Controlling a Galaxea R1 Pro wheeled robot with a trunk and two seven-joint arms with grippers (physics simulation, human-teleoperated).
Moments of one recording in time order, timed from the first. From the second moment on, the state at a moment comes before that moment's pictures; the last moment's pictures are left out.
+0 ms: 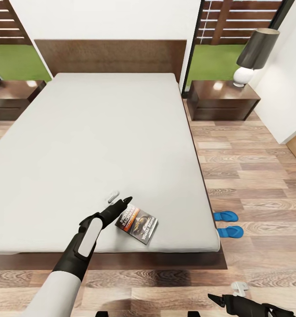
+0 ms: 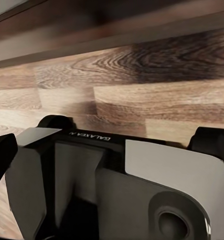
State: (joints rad) left arm -0.62 -0.11 -0.02 -1.04 0.74 0.45 0.04; right arm -0.43 -0.28 -0.29 -0.29 0.05 0.13 0.93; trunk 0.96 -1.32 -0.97
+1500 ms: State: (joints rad) left arm -0.62 -0.11 -0.02 -1.04 0.74 0.45 0.04; right arm -0.43 -0.28 -0.29 -0.29 0.05 0.13 0.93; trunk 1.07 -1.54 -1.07
